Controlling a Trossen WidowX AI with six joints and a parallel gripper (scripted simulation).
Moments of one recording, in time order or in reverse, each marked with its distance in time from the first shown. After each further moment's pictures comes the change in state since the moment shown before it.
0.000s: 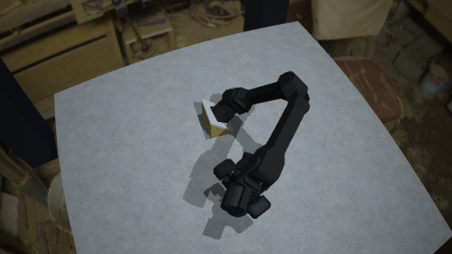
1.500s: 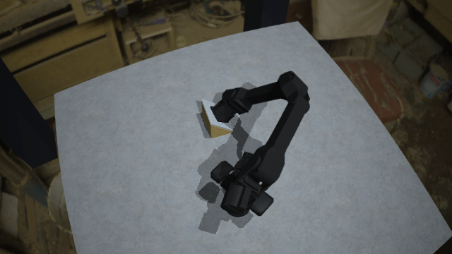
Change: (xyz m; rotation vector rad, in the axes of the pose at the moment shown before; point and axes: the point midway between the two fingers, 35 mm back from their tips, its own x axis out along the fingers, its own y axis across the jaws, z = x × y) arm 0.000 0.000 0.000 -0.173 0.000 0.000
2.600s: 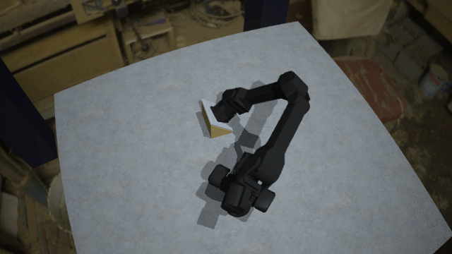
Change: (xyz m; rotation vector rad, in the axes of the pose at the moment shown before) arm 0.003 0.001 0.000 -0.194 0.002 0.001
